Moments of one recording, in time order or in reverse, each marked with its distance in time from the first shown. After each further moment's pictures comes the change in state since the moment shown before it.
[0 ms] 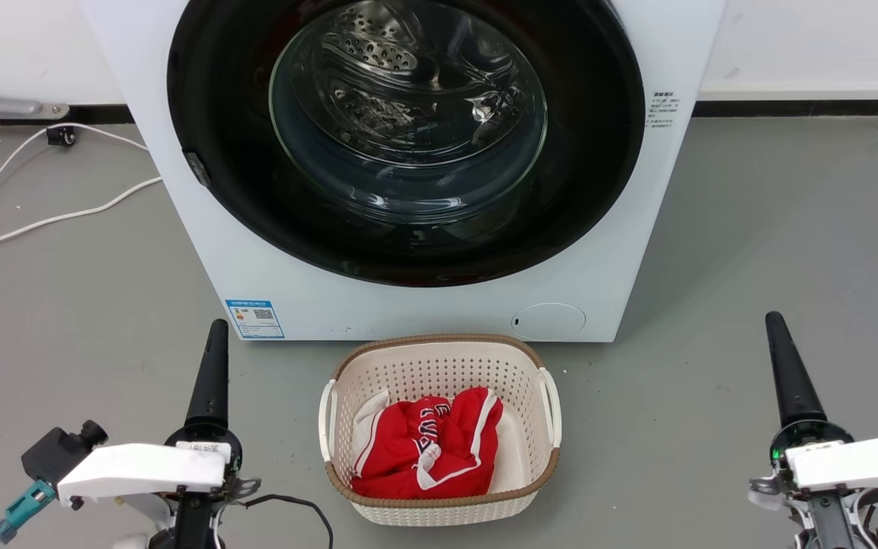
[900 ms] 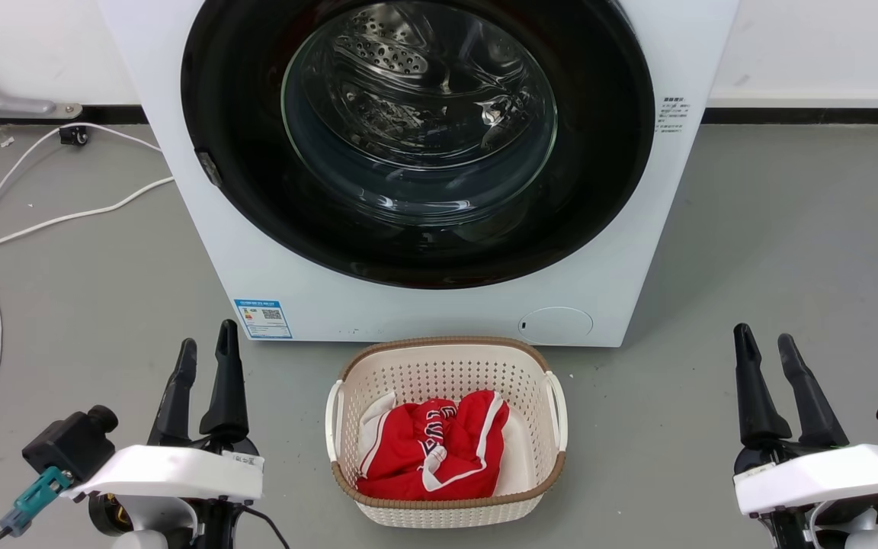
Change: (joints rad) left arm 0.015 0.000 0.003 -0.033 0.565 0.003 -0.085; right arm 0.032 0.000 0.030 -0.040 -0.624 0.000 -0.088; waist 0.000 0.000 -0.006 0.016
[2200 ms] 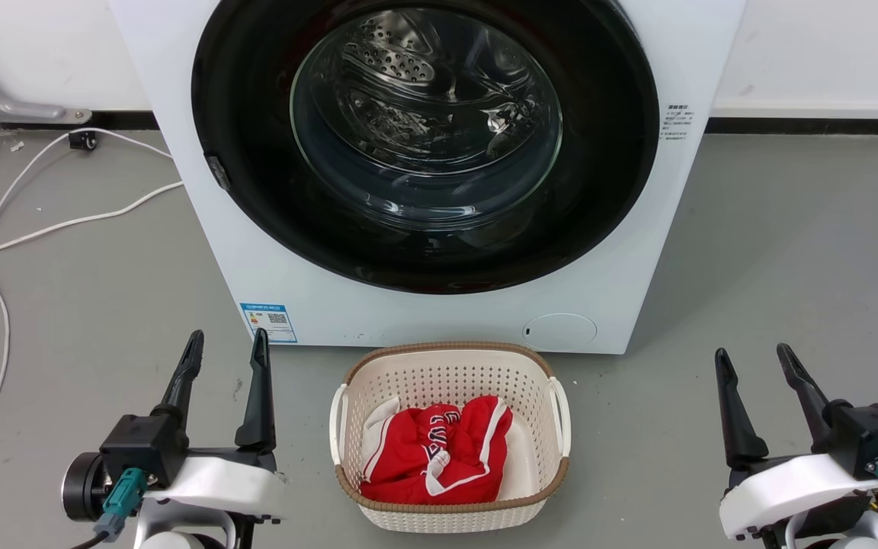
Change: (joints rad) left arm 0.015 0.050 -0.083 -0.007 0.499 0.076 -0.099; right arm 0.018 0.000 -0.017 0.003 -0.489 0.000 0.017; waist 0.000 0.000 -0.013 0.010
